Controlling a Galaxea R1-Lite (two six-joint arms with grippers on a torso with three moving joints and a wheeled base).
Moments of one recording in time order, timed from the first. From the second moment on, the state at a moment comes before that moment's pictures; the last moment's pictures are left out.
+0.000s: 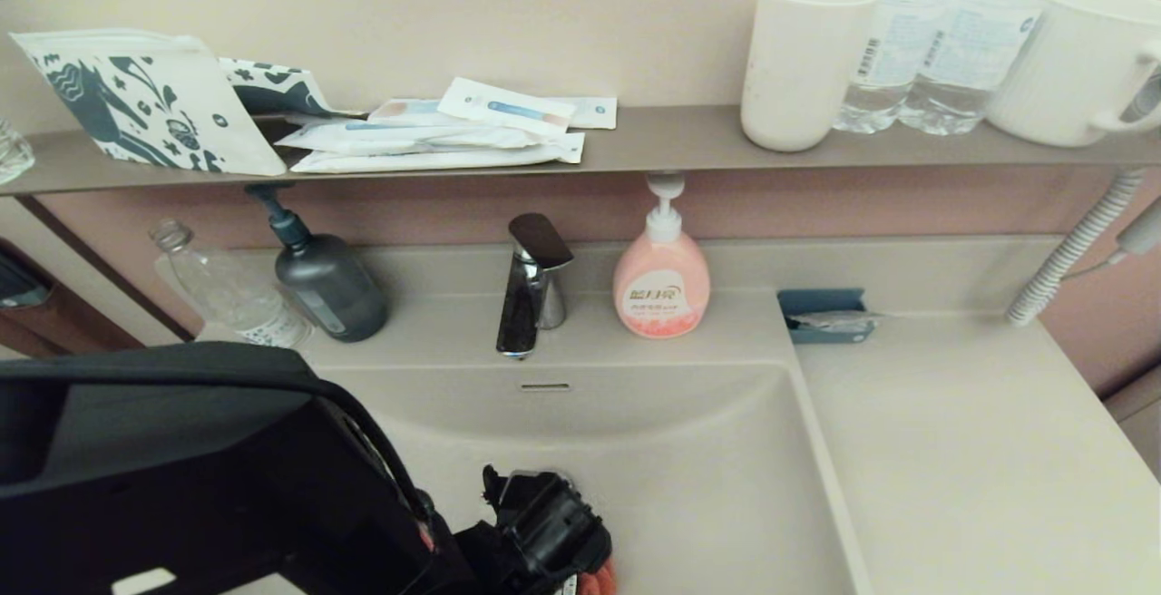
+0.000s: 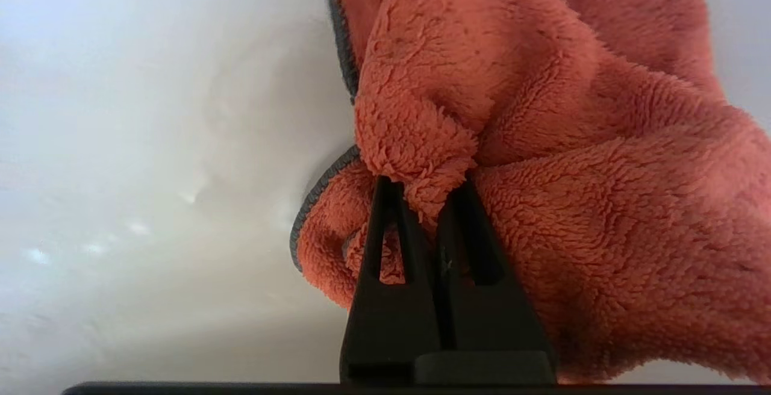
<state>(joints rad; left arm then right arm) -0.87 2.09 -0.67 -0.20 0.34 -0.67 0.01 0.00 0.00 0.00 0.00 -0.03</state>
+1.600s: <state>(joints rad) -0.64 1.95 -0.46 -0.18 0.35 -0.49 0.01 0.00 0.00 0.00 0.00 -0.03</state>
